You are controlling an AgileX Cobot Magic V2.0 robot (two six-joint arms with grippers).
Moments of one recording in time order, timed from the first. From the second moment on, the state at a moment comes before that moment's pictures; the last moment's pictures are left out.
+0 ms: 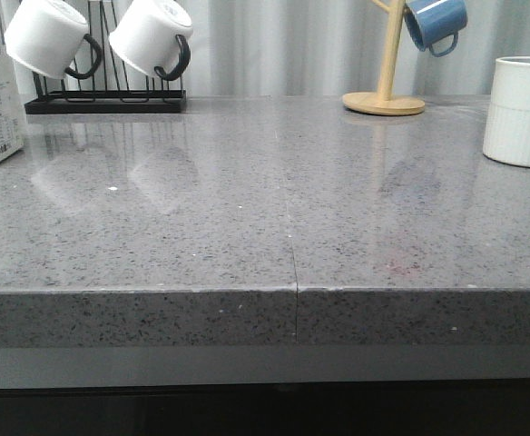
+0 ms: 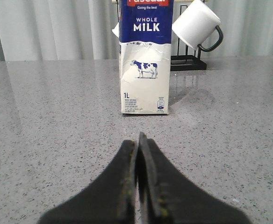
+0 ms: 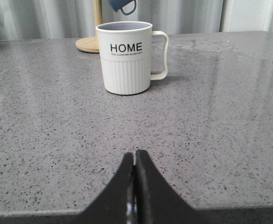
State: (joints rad) left arm -0.03 -0.01 0.00 -0.10 0.09 0.07; right arm -0.02 -0.01 0.03 -0.01 0.13 0.09
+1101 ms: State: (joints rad) left arm -0.03 -0.01 0.00 -0.10 0.09 0.07; right arm -0.02 0.26 -0.42 -0.01 0.37 0.09
